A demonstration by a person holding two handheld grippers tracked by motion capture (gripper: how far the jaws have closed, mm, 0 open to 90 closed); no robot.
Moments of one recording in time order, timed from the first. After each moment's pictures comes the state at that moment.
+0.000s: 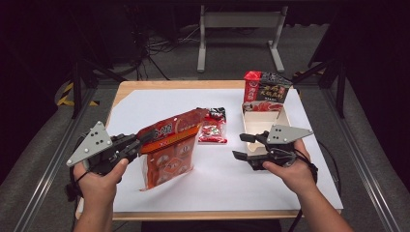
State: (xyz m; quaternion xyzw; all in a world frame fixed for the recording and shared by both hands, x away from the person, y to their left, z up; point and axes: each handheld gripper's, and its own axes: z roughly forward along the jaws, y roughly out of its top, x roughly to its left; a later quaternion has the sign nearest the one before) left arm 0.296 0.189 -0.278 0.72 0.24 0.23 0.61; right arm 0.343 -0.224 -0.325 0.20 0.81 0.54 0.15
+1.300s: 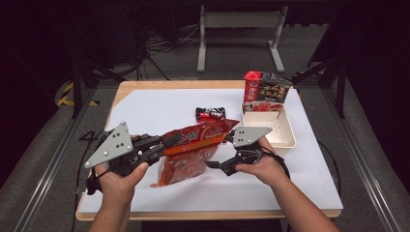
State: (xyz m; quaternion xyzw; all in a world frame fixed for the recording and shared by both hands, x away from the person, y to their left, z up) left arm 0.295 0.148 -0.268 0.72 0.15 0.18 0.66; right arm 0.371 -0.158 -0.356 0.09 0.83 0.55 0.09
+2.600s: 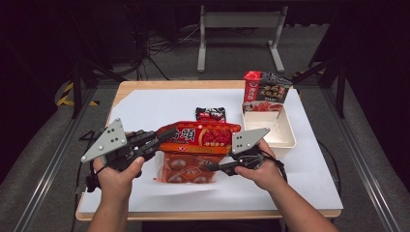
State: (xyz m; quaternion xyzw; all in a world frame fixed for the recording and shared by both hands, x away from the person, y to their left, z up) left arm 0.309 0.160 -0.278 0.70 0.18 0.18 0.67; right arm 0.355 -0.156 -0.341 0.05 0.85 0.52 0.03
